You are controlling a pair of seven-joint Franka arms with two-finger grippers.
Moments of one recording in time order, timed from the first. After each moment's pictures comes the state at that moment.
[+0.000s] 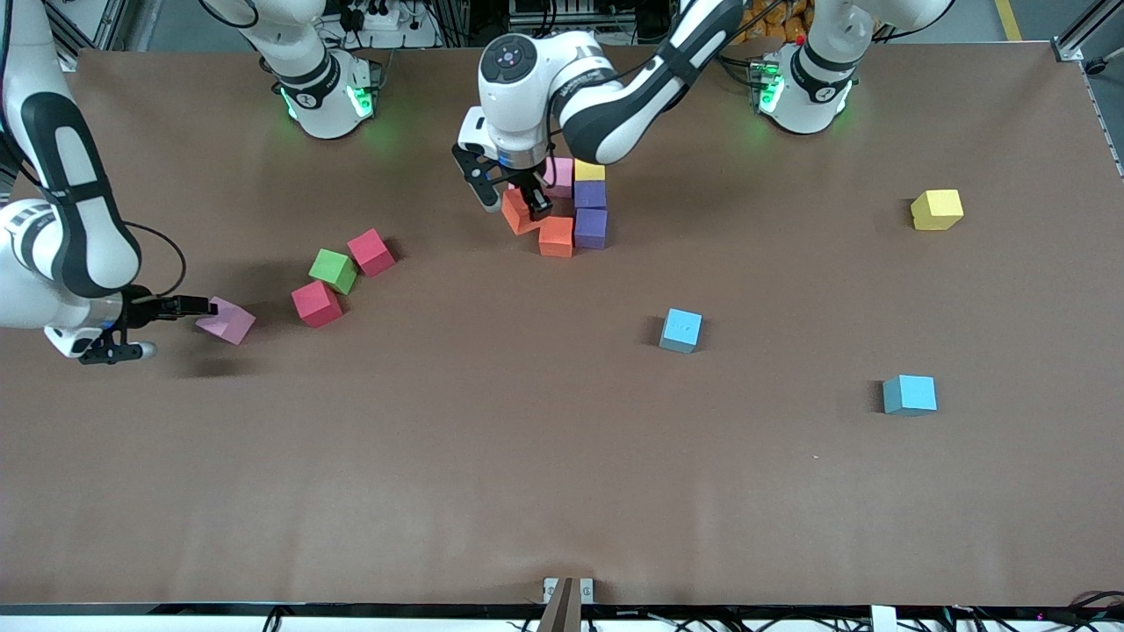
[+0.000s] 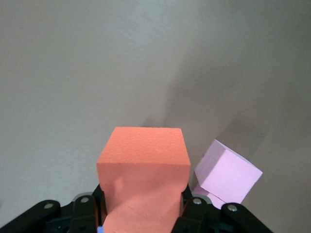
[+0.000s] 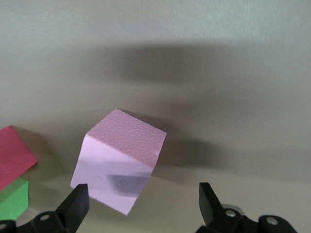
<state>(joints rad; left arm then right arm) -0.80 0.54 -0.34 -1.66 0.16 2.15 -0.08 -0.36 0.46 0.00 -1.97 0.11 2.10 -0.43</state>
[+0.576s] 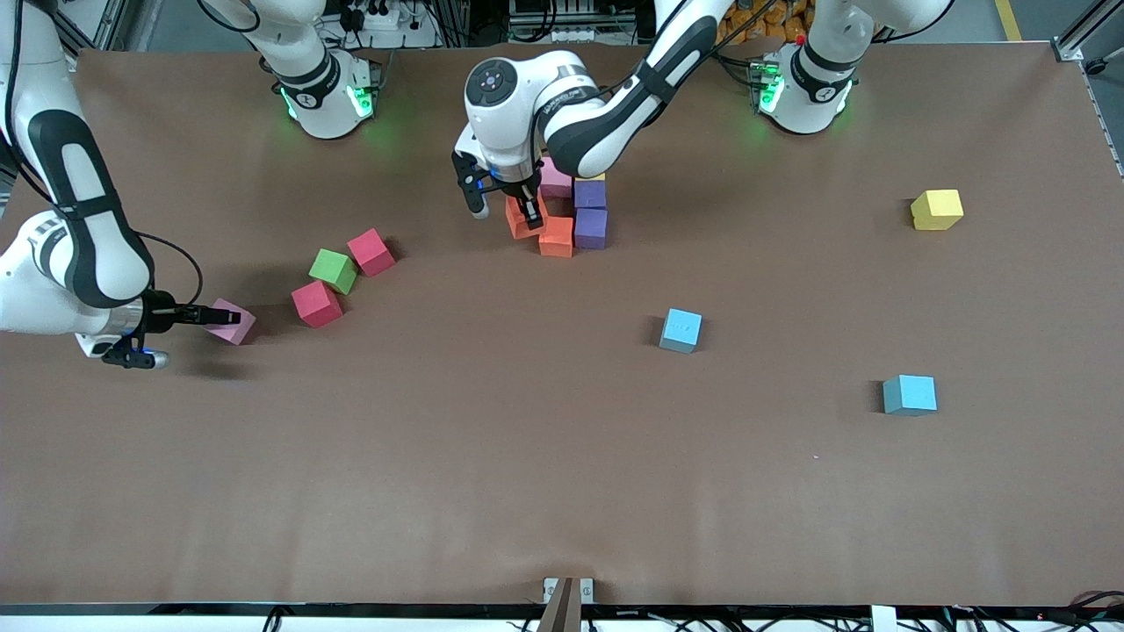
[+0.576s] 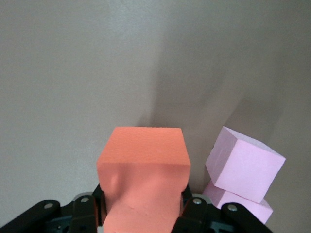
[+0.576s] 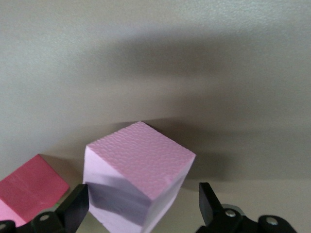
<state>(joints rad) -0.88 0.64 -0.26 -1.54 0.16 2.07 0.10 -0.35 0.50 0.01 -1.97 0.25 2.10 -0.34</state>
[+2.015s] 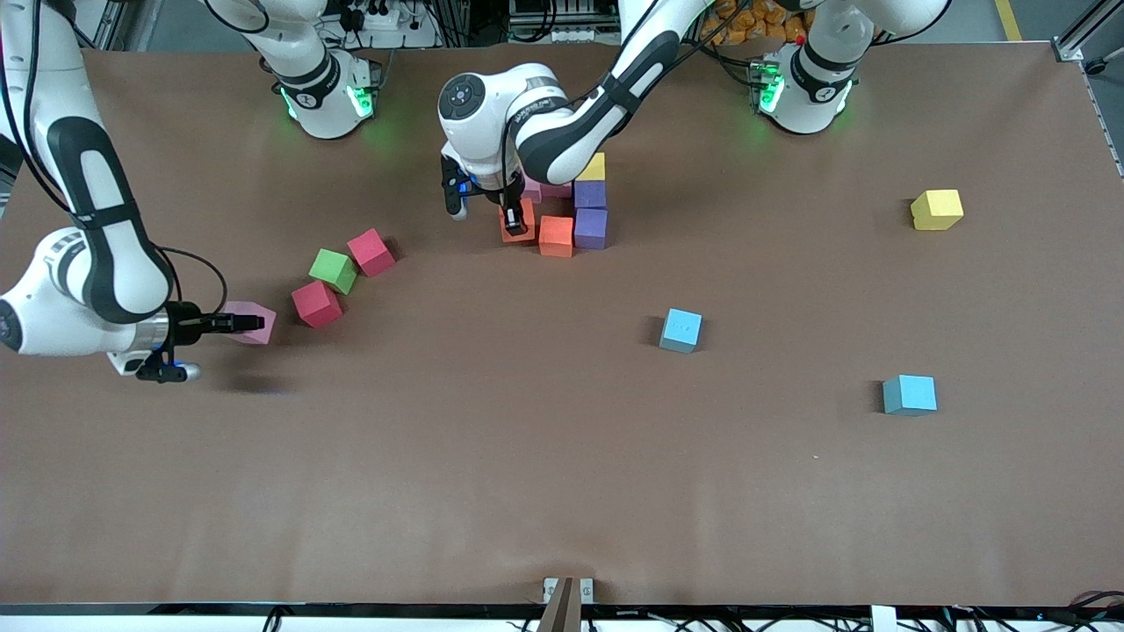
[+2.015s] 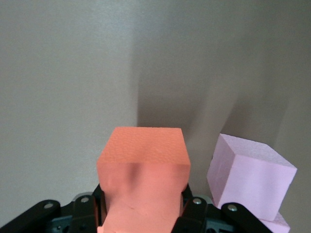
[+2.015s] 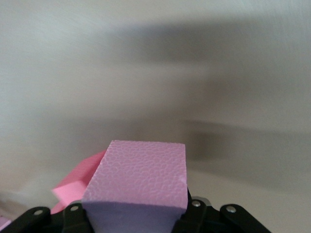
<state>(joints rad) -1.00 0.75 -0.16 -1.42 0.13 2.04 0.24 -0.24 0.51 0.02 -1.82 0.29 1.93 -0.35</state>
